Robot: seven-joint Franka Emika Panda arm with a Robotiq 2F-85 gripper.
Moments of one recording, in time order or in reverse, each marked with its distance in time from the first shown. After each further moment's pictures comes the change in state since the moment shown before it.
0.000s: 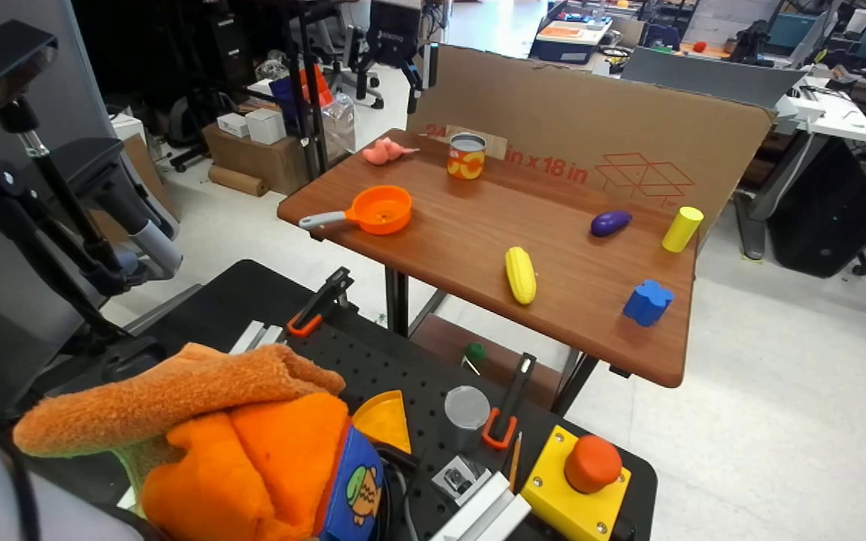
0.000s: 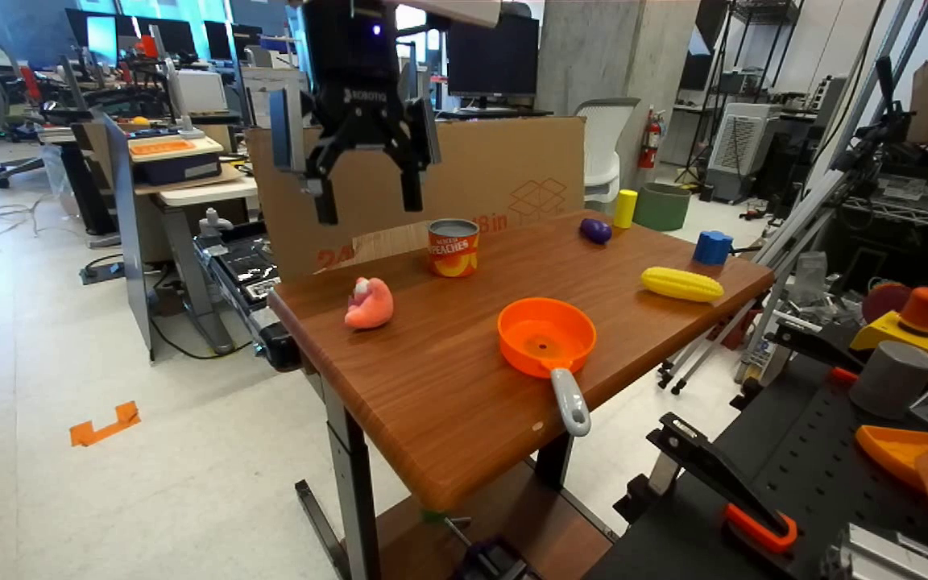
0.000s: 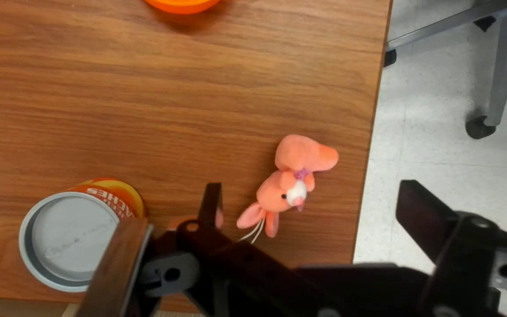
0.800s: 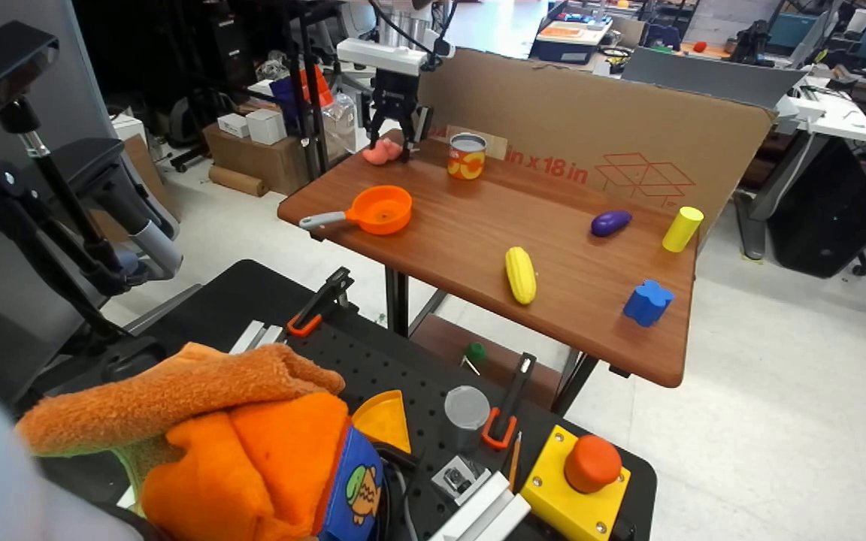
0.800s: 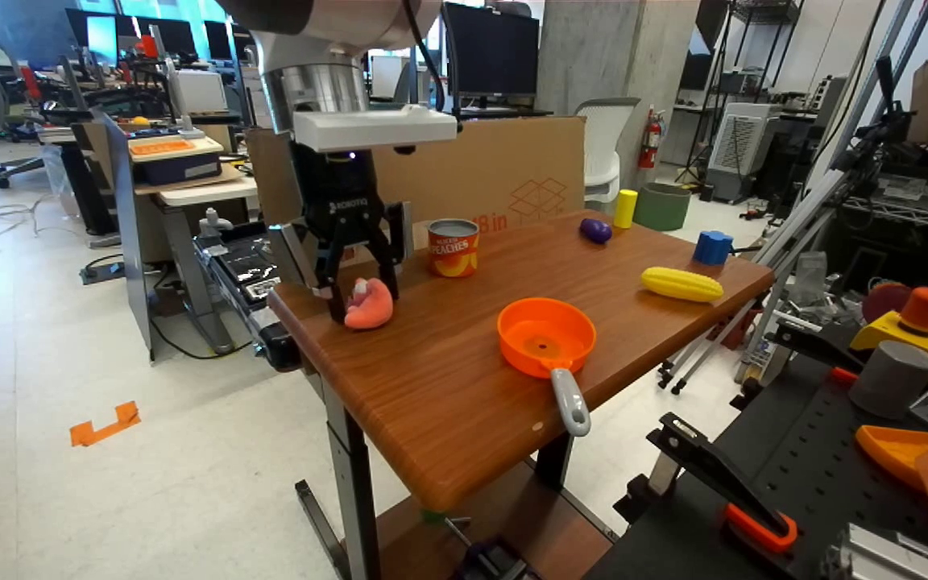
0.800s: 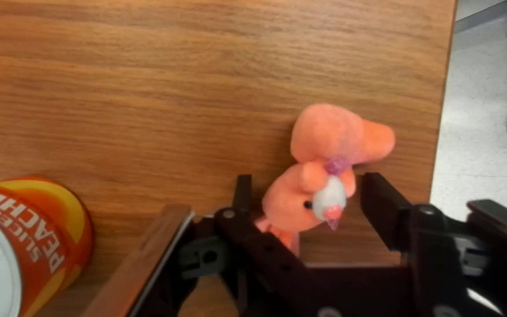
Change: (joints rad) arm 0.047 0.283 -0.034 0.267 -0.024 -0.044 0.032
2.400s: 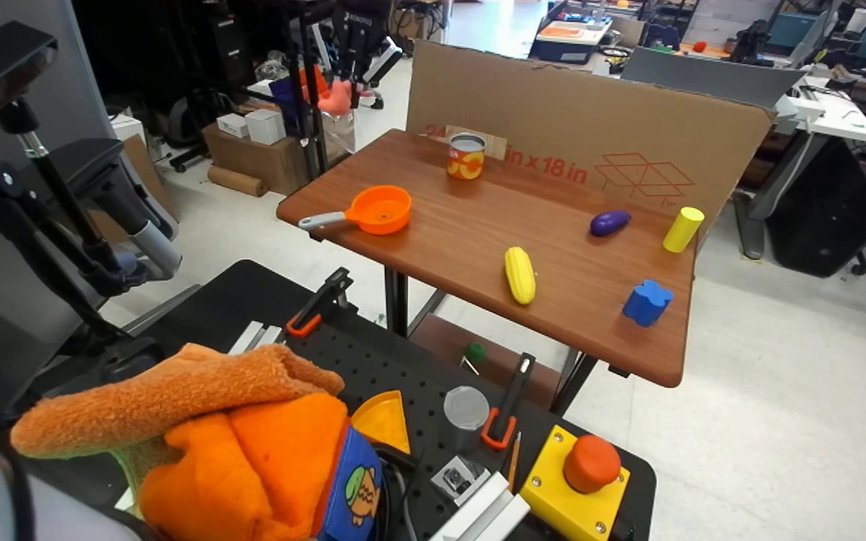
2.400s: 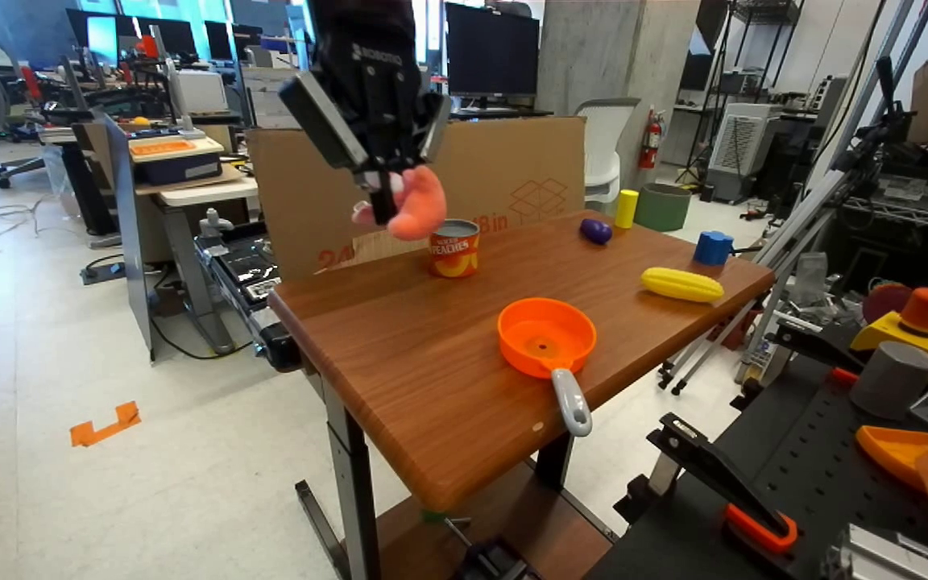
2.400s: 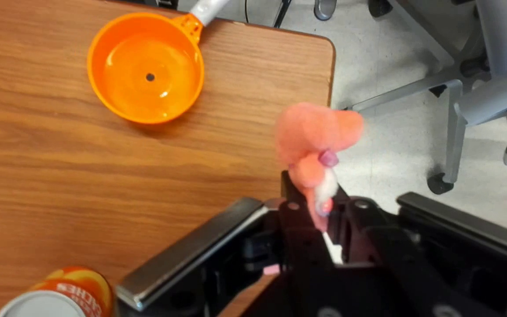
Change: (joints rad) arm -0.056 -0.423 0.071 -0.415 0.108 -0.066 -0.048
